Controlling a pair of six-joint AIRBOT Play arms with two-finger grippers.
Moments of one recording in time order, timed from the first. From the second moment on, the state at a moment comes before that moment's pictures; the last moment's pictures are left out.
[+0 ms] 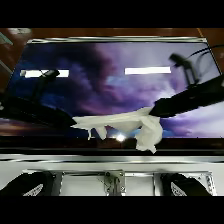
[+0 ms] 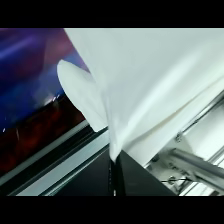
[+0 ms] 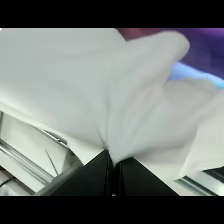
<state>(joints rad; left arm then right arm) -0.42 -0.94 1.20 1.18 -1.50 -1.51 0.17 -1.07 1.35 -1.12 1.64 1.49</state>
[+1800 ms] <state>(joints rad) -0.42 -1.18 0.99 1.17 -0.98 -1.66 -0.11 -1.32 0.59 -0.99 1.07 1.43</state>
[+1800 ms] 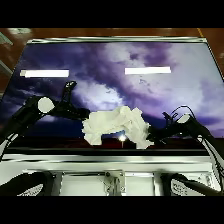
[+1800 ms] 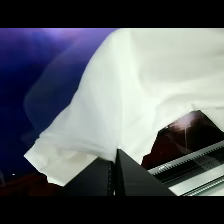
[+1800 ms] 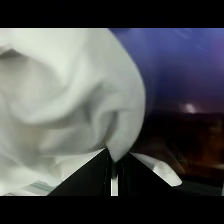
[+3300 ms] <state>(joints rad) -0.08 -0.70 1.58 1.58 -1.47 -1.57 -0.09 -0.61 1.34 -1.16 1.73 1.68</state>
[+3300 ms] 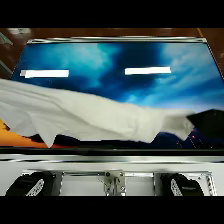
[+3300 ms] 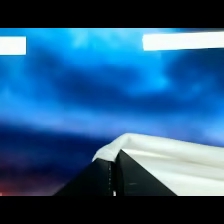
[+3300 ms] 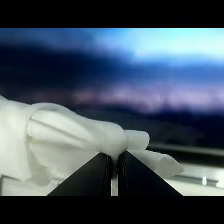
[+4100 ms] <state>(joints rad) -0.08 -0.84 1.11 1.42 -1.02 -1.56 -0.09 -0.89 0.82 -1.06 1.28 1.72</state>
